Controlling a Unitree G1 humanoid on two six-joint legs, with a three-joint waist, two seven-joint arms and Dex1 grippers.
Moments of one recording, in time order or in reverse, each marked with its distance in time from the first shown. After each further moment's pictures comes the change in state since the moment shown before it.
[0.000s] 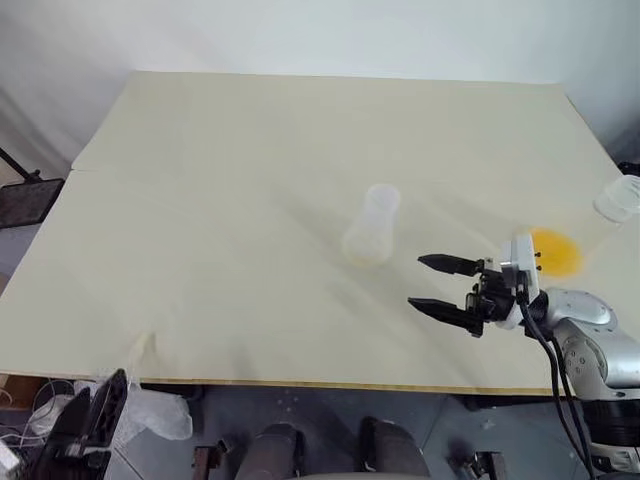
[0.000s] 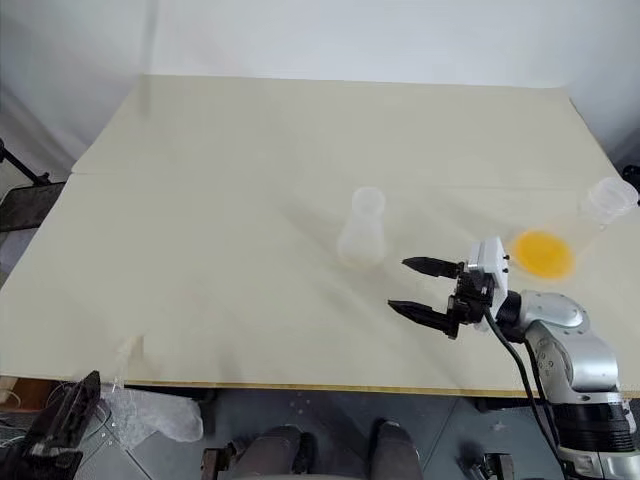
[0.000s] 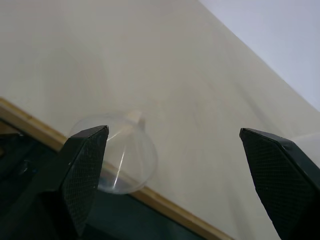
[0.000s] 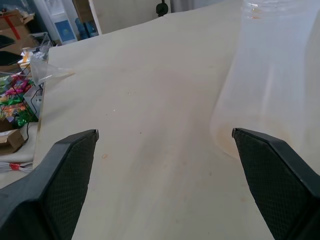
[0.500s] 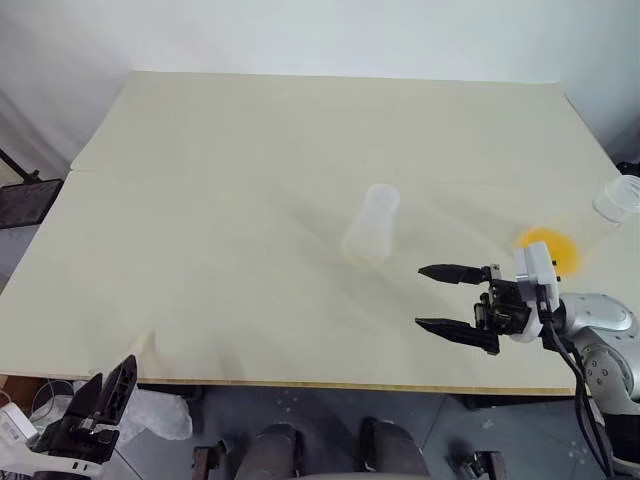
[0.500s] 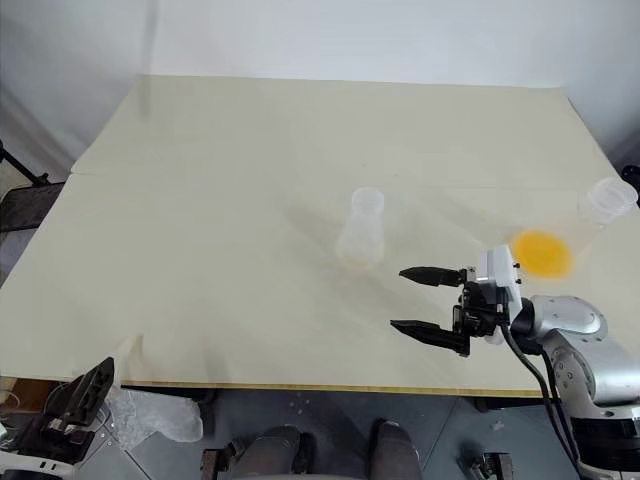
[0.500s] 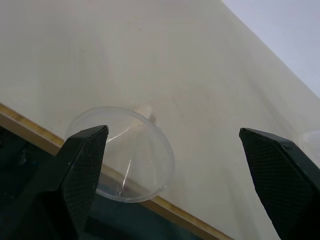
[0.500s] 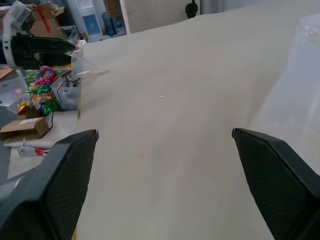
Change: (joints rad) left arm -0.083 0.076 -0.009 0.076 -0.003 0.042 0.049; right arm 0.067 -0.083 -0.031 -0.112 0.065 0.032 0.085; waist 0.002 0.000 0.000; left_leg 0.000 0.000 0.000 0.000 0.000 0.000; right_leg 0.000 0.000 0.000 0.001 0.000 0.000
